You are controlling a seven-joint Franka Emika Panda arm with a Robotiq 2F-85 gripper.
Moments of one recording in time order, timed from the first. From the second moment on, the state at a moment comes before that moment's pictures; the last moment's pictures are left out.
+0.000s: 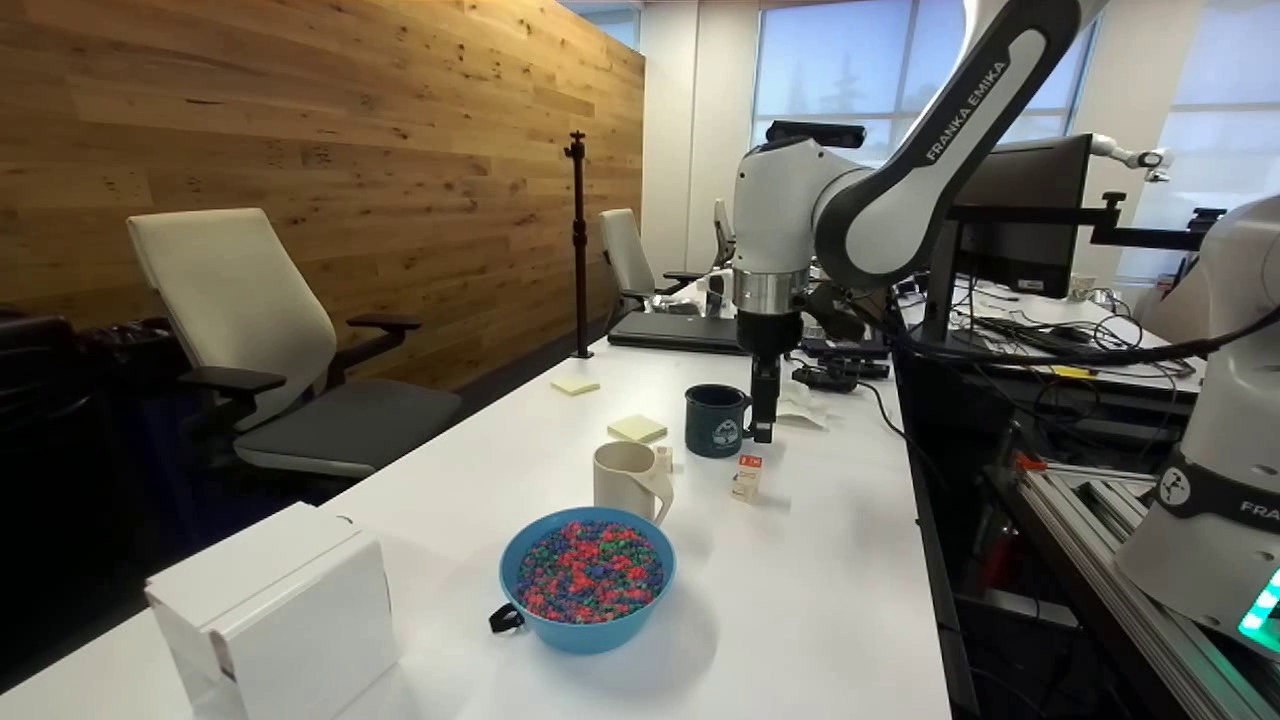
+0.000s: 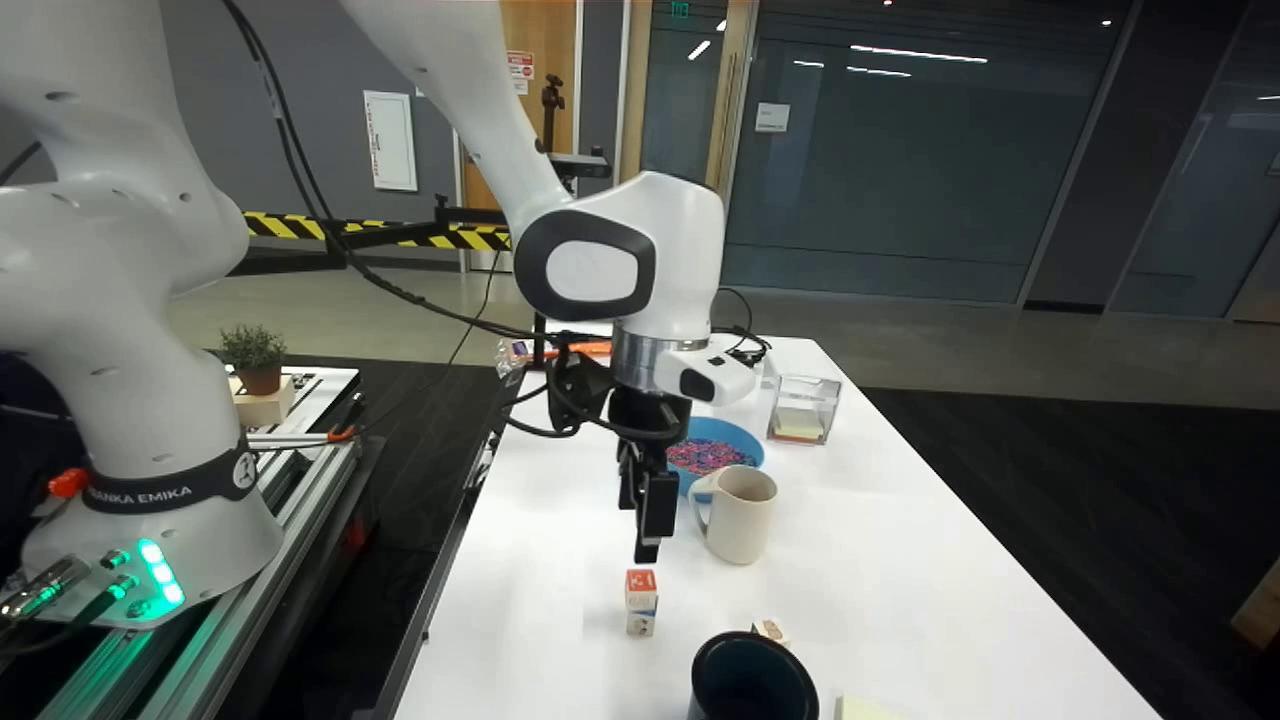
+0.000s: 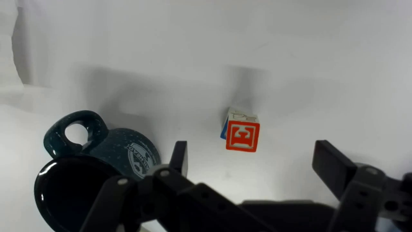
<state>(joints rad) -0.09 0.08 -0.07 -2.50 -0.26 2.56 0.04</state>
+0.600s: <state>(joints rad) -0.08 0.09 -0.09 -2.50 -0.31 2.58 0.11</state>
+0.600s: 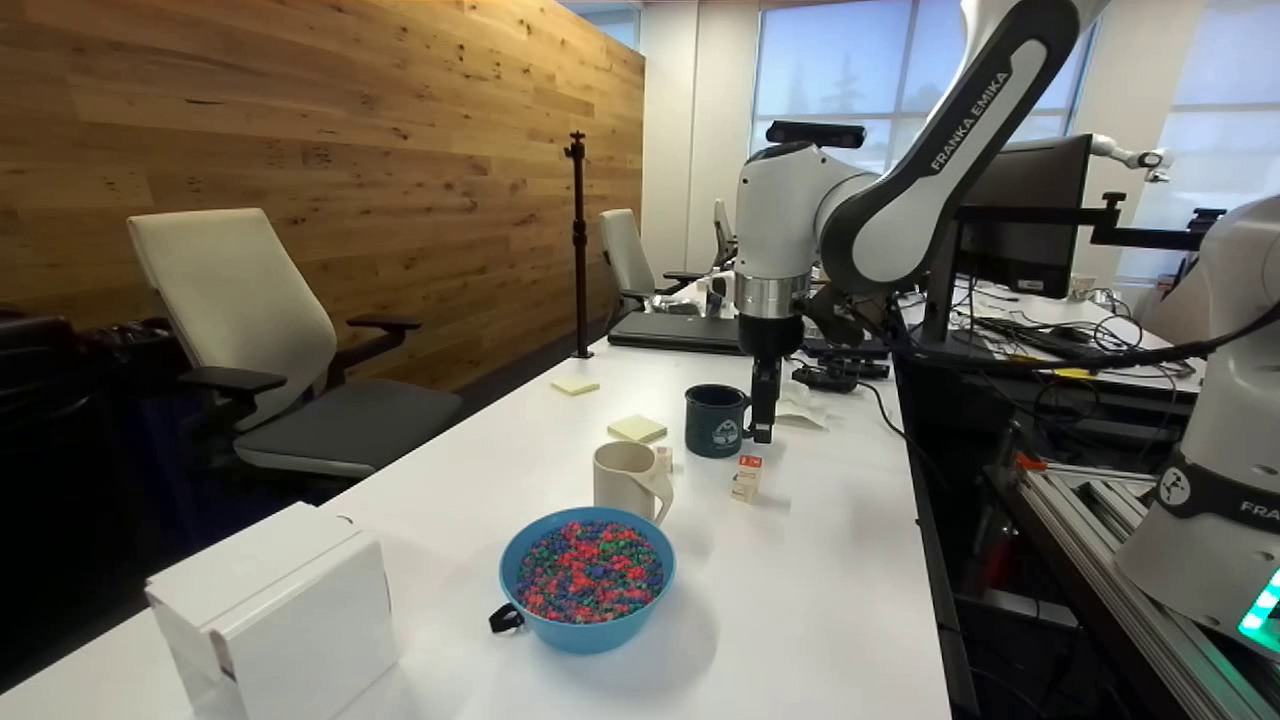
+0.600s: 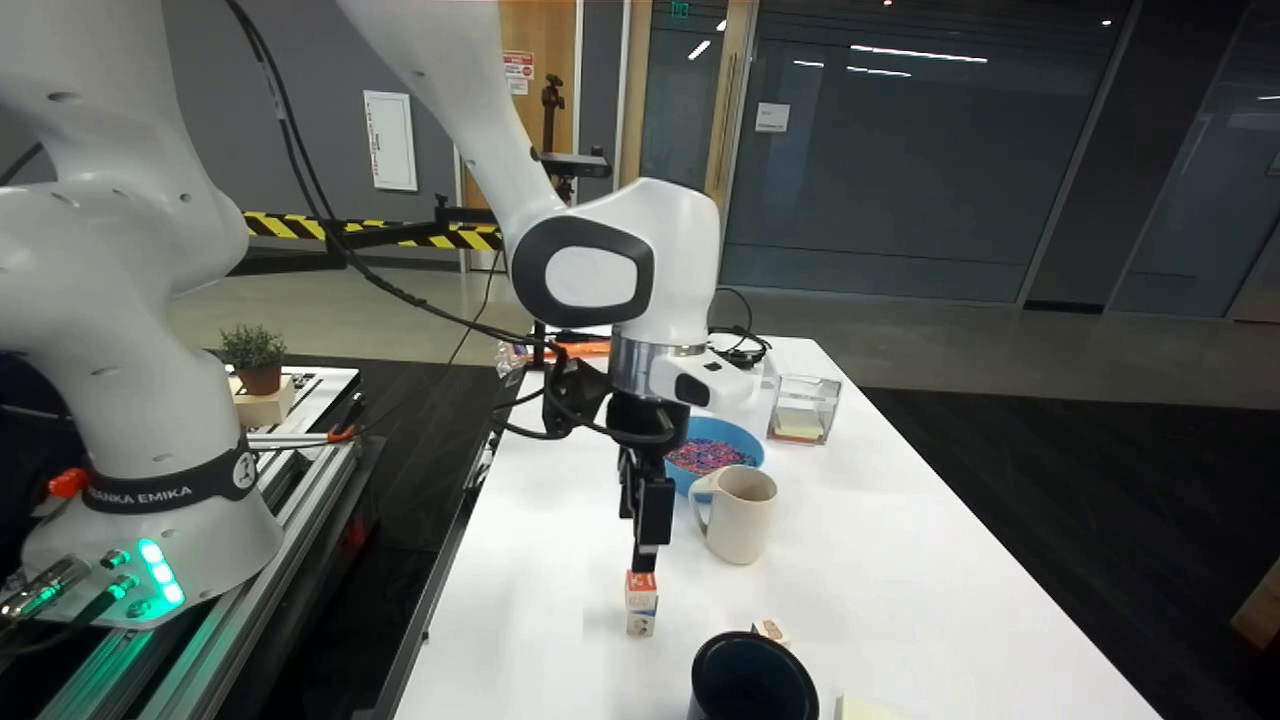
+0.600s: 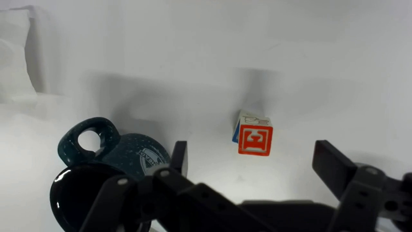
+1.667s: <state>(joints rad) -0.03 0.31 -0.12 -2.36 -0.34 2.61 0.11</state>
